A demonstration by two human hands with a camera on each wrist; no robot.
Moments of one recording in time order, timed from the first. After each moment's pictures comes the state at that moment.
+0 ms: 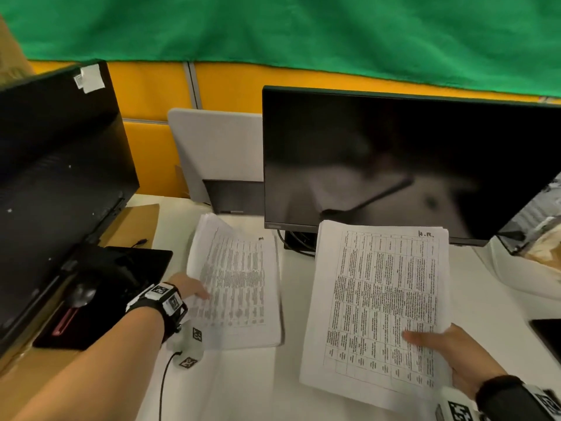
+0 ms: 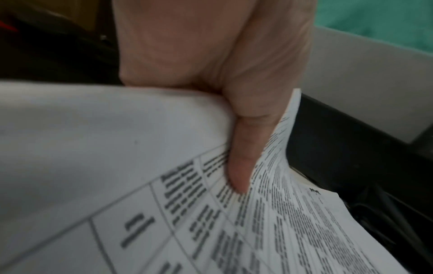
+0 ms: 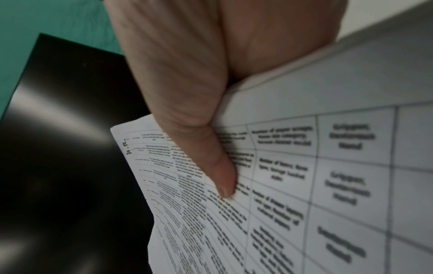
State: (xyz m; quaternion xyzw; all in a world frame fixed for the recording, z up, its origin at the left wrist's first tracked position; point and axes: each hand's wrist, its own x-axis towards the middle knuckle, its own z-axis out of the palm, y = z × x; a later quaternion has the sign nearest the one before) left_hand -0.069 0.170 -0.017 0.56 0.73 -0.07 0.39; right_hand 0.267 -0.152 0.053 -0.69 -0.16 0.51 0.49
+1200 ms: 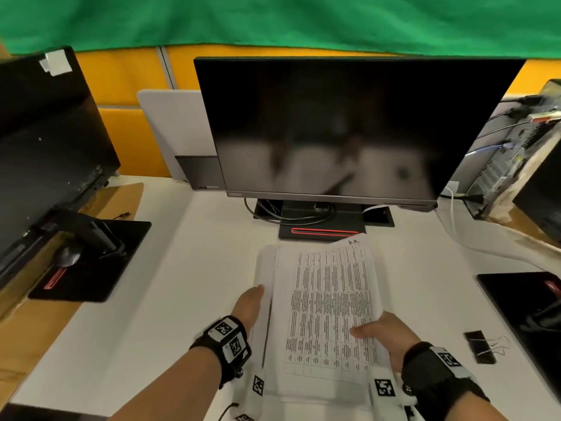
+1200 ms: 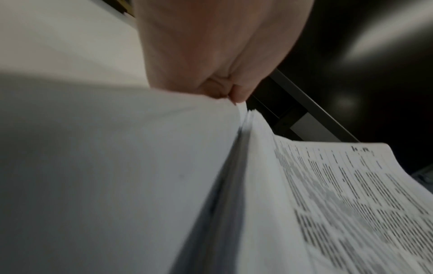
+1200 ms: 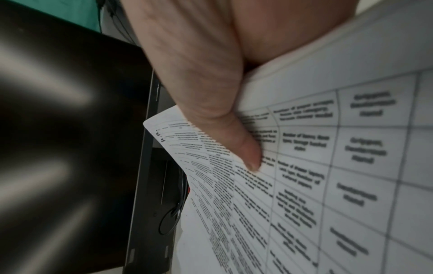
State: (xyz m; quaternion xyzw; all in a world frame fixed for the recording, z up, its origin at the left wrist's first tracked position) left_hand 0.071 -0.057 -0.037 0.45 0.60 0.14 0.64; right_hand 0.293 -0.207 -0.030 -0.72 -0.15 0.56 0.37
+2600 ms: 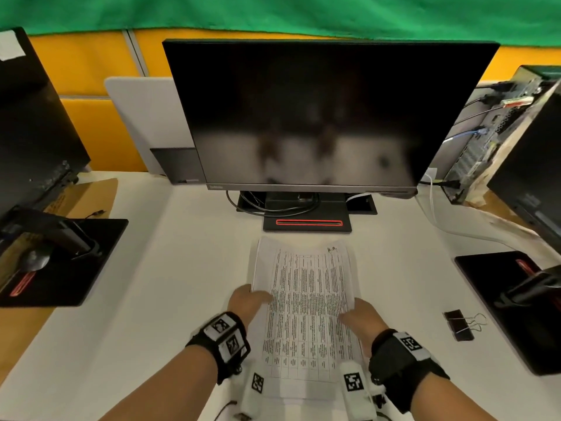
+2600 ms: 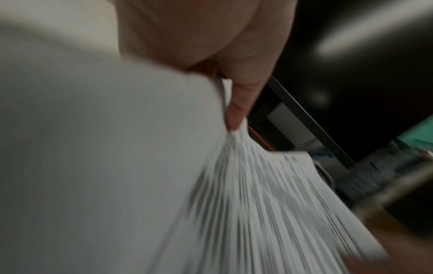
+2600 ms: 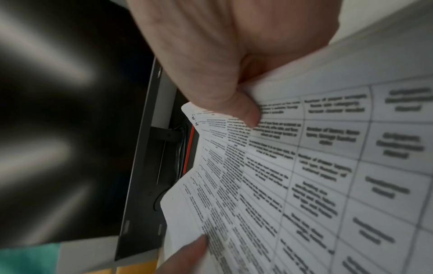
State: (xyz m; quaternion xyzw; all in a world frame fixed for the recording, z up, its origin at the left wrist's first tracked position) left_hand 0.089 -0.065 -0.040 0.48 0.60 0.12 0.63; right_hand 0.273 -0.193 -0.039 -0.81 -0.19 0.46 0.30
